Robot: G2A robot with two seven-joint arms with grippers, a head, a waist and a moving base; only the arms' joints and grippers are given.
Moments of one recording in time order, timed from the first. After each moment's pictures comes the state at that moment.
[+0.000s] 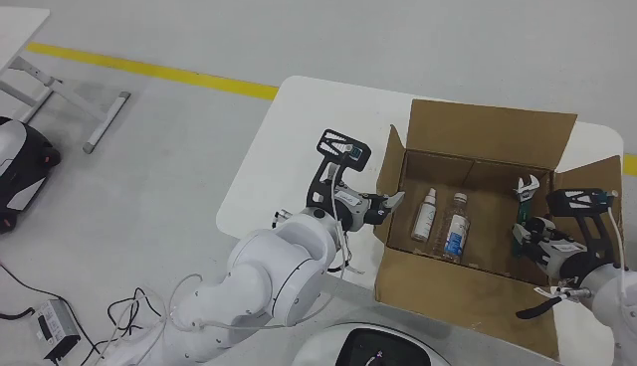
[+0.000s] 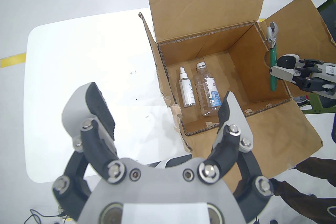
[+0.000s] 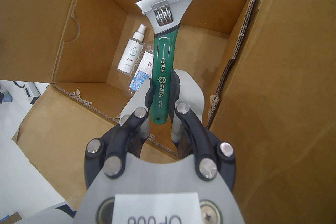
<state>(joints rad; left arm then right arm) 1.08 -1.09 -1.07 -2.35 1.19 0.50 -1.08 -1.24 -1.14 1.49 -2.11 -0.90 0.07 1.19</state>
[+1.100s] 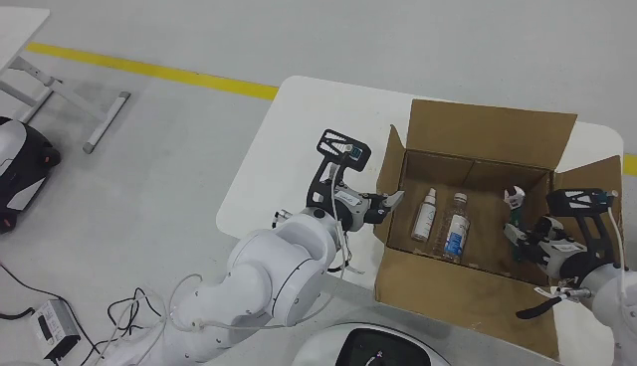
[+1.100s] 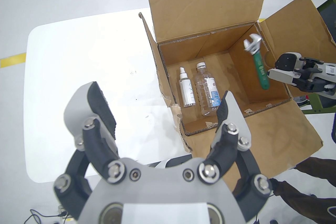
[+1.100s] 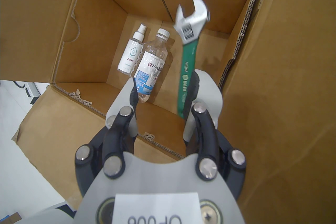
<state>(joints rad) 1.08 -1.09 -1.07 -2.35 1.19 0.50 -1.08 -1.24 -1.14 1.49 -2.11 -0.90 0.07 1.19</state>
